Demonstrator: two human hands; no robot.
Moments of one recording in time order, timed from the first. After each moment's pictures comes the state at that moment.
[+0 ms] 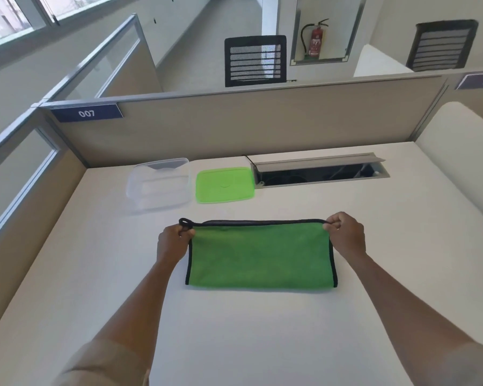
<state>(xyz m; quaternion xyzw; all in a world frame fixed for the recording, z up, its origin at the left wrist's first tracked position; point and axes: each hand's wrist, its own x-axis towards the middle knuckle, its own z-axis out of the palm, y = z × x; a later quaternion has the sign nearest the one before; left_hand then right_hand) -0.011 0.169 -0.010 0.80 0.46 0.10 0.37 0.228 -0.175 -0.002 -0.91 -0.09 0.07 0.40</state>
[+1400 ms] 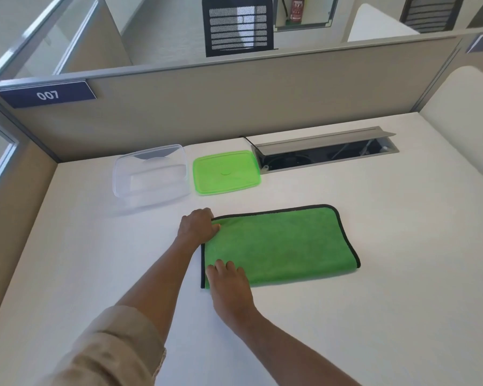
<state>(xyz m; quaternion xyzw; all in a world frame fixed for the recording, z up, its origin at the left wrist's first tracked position) 0.062 0.207 -0.043 0.94 0.27 -0.13 0.14 -0.019 0.028 -0.035 -0.89 -0.44 0.09 0.05</state>
